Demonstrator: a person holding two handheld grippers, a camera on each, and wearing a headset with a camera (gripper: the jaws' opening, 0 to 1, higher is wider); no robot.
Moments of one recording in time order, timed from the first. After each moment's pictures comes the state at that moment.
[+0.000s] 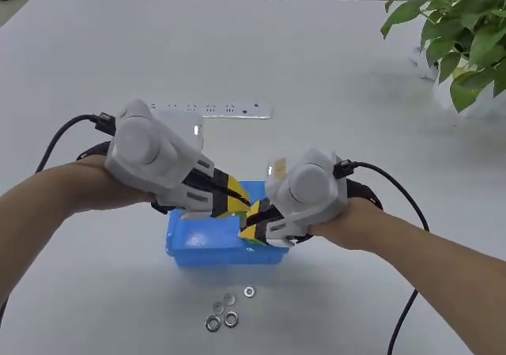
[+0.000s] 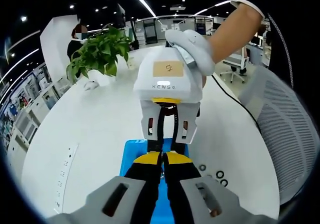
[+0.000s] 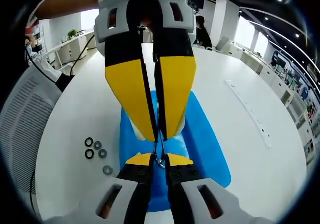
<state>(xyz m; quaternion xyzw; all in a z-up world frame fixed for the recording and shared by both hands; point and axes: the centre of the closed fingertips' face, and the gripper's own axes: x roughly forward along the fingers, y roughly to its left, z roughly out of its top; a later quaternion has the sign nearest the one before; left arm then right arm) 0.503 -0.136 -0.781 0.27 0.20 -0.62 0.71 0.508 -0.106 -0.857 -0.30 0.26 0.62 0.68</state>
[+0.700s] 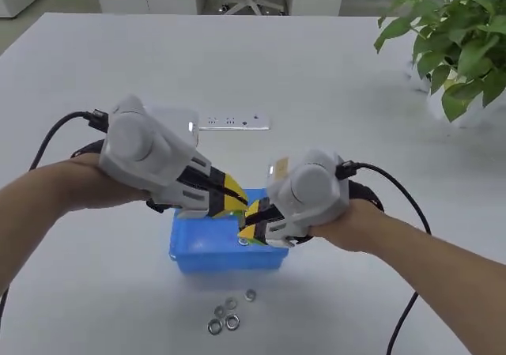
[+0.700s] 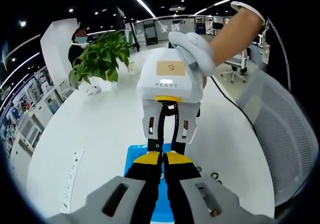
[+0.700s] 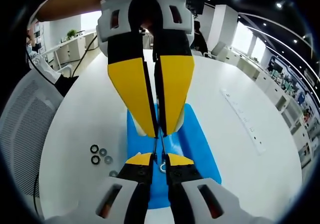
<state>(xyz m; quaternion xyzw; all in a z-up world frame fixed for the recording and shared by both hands) 0.492 -0.133 -0.752 0.28 0.19 -0.62 0.71 0.502 -0.104 -0.828 -0.30 0.23 0.62 0.69</state>
